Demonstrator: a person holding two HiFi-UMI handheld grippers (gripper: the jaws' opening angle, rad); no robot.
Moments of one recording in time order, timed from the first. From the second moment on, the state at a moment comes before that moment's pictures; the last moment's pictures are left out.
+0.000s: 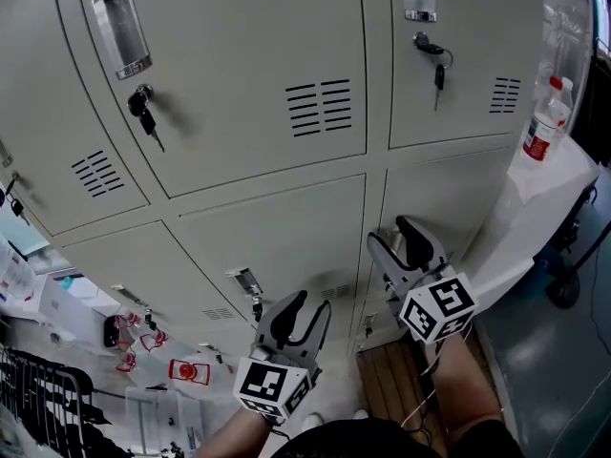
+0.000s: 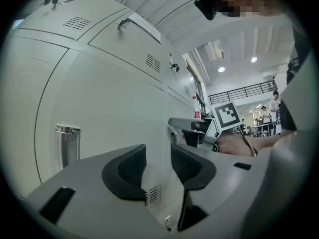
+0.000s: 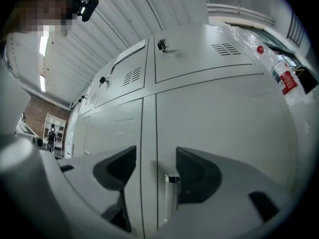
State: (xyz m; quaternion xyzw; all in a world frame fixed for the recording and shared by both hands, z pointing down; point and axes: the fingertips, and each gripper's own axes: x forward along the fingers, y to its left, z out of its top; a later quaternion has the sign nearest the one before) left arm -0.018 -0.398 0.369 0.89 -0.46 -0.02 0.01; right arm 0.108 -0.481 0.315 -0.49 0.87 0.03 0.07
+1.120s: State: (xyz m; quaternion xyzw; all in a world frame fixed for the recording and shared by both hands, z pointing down) left arm -0.001 -0.359 0.377 0.95 -0.32 -0.02 0.03; right arm 0.129 -0.374 0.333 -0.60 0.80 0.03 0.04
